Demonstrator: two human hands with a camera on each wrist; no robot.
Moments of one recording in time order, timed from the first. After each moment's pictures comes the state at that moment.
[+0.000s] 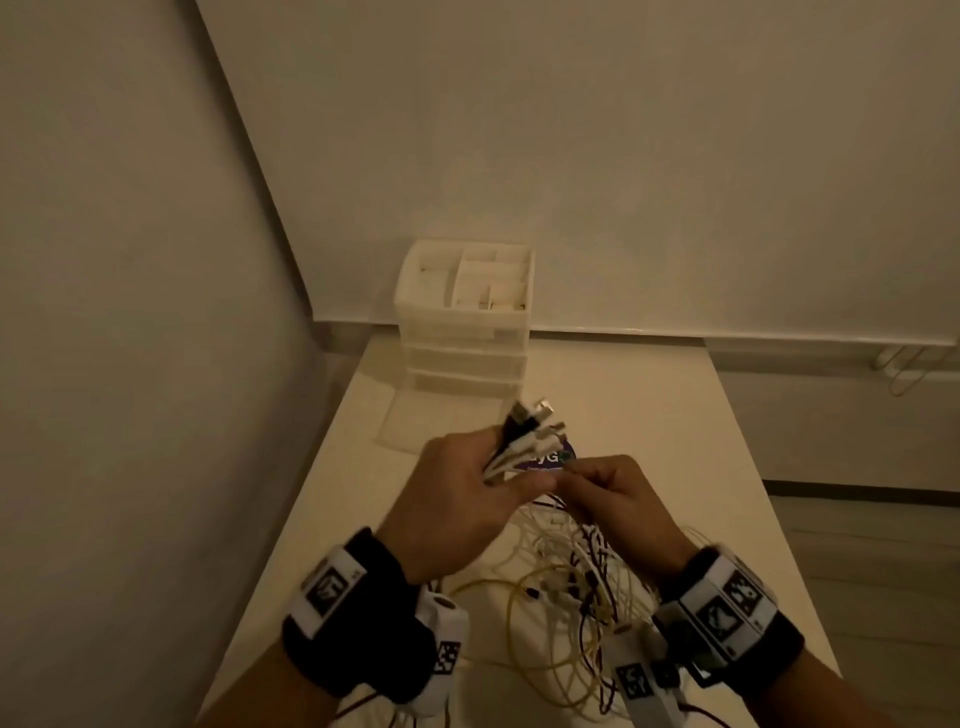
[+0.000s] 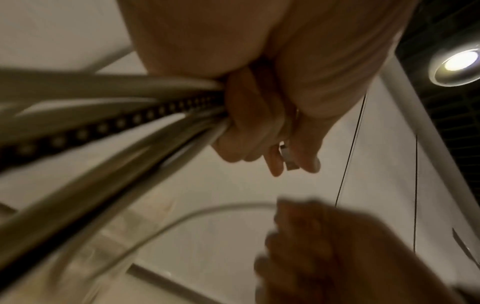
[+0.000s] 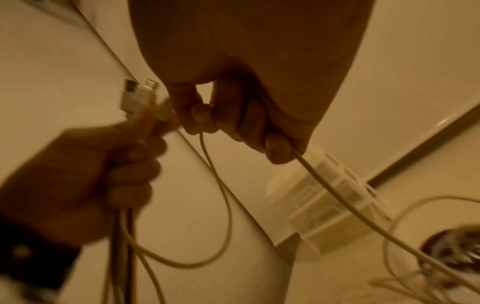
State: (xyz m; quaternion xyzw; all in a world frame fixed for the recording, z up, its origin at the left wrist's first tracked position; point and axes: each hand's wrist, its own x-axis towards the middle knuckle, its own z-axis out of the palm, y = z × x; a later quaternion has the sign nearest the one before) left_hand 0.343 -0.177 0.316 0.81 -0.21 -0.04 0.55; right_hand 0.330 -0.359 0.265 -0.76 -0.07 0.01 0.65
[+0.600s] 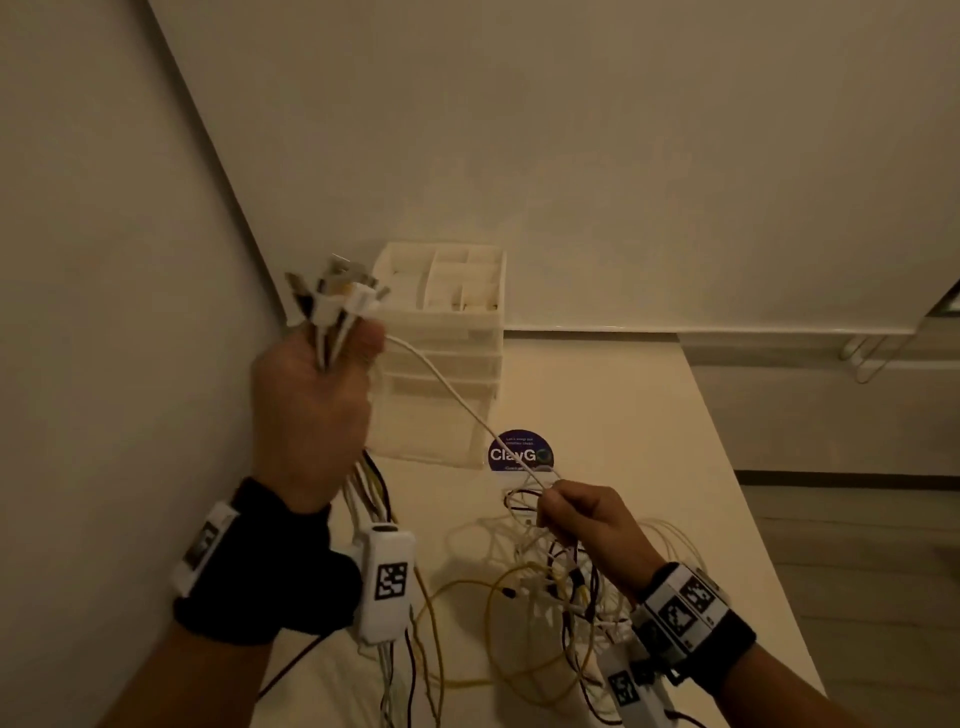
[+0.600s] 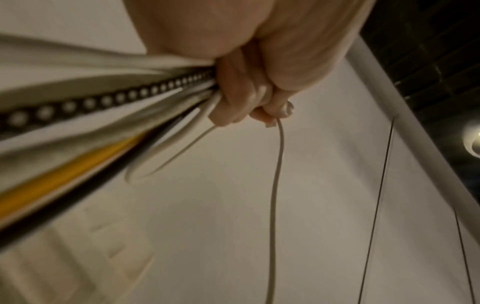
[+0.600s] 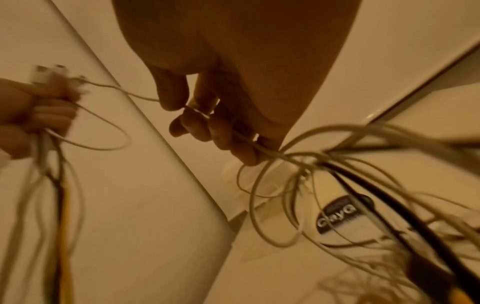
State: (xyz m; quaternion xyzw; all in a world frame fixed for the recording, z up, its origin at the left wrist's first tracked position) left_hand 0.385 -0.144 0.351 0.74 -0.08 0.26 0.61; right_hand 0.324 -0.386 0.213 -0.76 -0.03 0.03 0.65
